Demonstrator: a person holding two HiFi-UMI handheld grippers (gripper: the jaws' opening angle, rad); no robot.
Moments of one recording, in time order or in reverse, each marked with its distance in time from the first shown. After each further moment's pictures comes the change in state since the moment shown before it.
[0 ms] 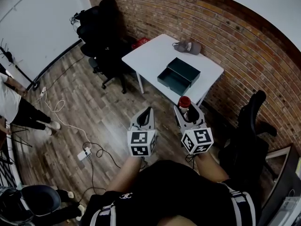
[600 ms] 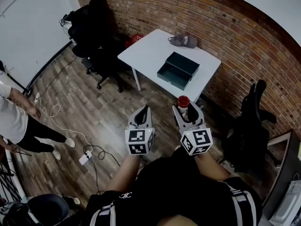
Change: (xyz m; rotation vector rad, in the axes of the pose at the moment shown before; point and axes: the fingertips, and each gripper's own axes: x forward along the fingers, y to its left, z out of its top) left arm -0.012 0.054 -0.021 -0.007 0.040 -0.068; right arm 0.010 0.050 -0.014 -0.043 -0.008 -0.078
